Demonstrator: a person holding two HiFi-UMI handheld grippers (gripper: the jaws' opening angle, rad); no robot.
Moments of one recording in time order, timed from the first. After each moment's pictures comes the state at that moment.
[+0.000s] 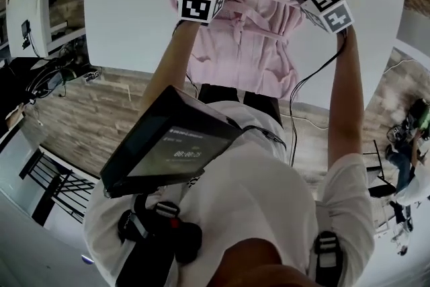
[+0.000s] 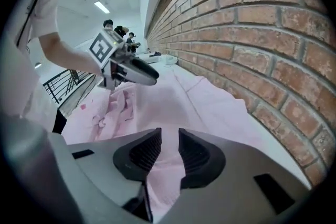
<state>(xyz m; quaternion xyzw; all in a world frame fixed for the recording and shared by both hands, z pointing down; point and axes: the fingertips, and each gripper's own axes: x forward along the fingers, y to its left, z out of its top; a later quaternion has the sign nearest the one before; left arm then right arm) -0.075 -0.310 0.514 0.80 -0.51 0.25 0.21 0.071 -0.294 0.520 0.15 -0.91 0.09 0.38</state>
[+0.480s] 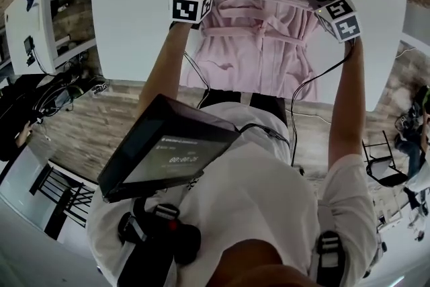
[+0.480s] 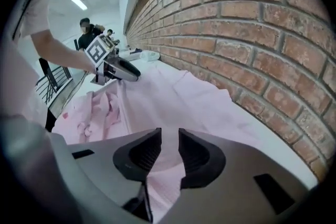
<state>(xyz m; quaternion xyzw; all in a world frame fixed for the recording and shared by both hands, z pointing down) -0.155 -0.310 0.548 0.80 -0.47 0.27 0.24 0.080 -0.300 0.531 0.25 -0.87 0.11 0.40</state>
